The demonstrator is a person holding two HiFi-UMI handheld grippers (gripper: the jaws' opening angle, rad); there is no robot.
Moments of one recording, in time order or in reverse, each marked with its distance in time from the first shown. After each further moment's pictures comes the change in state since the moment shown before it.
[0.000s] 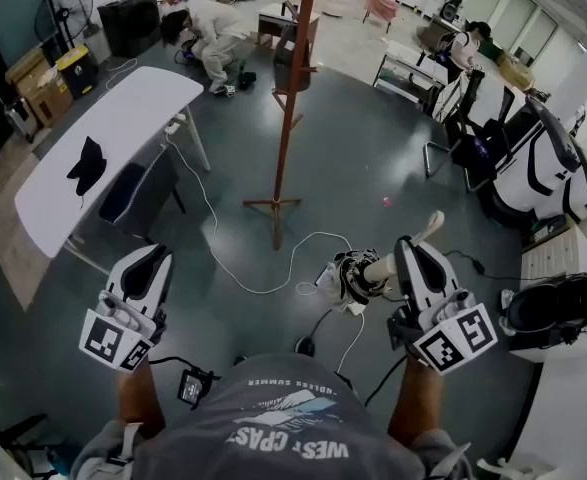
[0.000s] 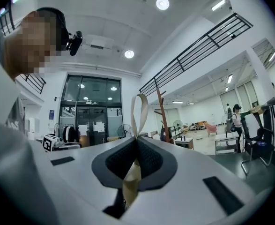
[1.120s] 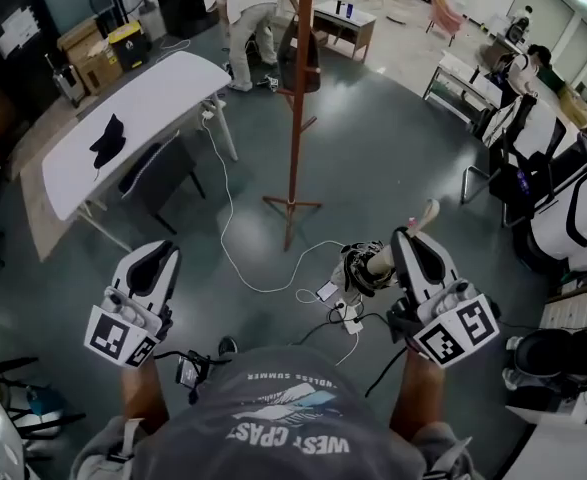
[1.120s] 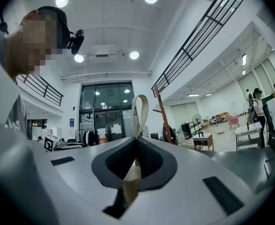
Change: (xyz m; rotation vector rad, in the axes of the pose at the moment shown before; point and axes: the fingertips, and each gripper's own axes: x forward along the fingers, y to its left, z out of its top) left arm 0.109 -0.092 -0.008 0.063 0.073 0.202; right arm 0.031 -0.156 -0.003 0.068 0.016 0.262
